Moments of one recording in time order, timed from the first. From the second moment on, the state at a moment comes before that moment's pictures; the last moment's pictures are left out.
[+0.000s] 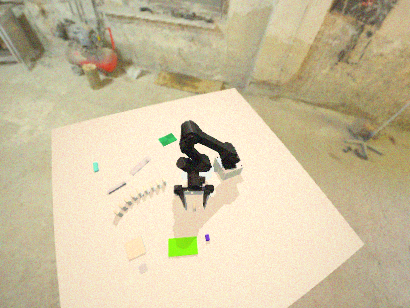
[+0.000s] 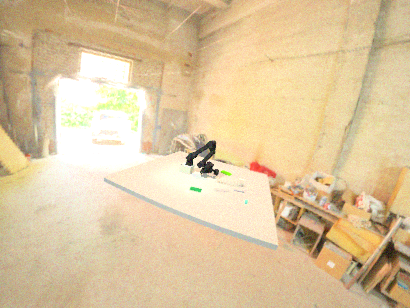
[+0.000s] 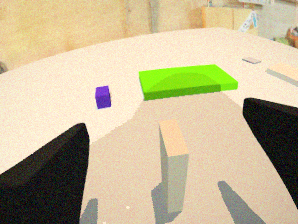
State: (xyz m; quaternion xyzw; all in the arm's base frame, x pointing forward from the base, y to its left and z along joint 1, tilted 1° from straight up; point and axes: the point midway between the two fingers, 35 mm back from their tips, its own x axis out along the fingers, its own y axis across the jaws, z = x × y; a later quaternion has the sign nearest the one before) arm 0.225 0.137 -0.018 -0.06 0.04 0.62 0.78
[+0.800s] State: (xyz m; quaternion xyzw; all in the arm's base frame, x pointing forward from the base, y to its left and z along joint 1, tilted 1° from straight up) arm 0.272 0.162 -0.009 0.09 0.33 0.52 0.79
